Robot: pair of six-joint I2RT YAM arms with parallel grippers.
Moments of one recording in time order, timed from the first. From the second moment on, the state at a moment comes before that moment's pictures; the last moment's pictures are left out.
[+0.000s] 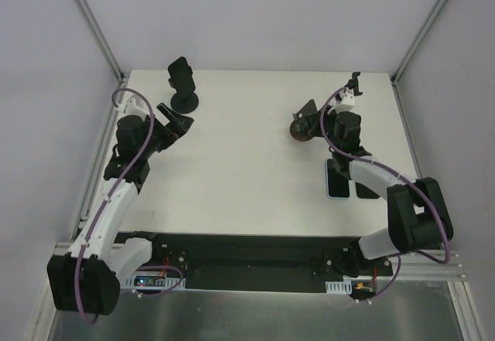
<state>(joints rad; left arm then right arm) -0.12 1.03 0.72 -0.06 0.23 -0.87 0.34 1.42 0.70 0.51 -0.05 0.45</state>
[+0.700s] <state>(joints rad) -0.05 0.74 0.72 -0.27 0.03 -0.37 0.15 1.84 1.01 0.52 -0.21 0.53</state>
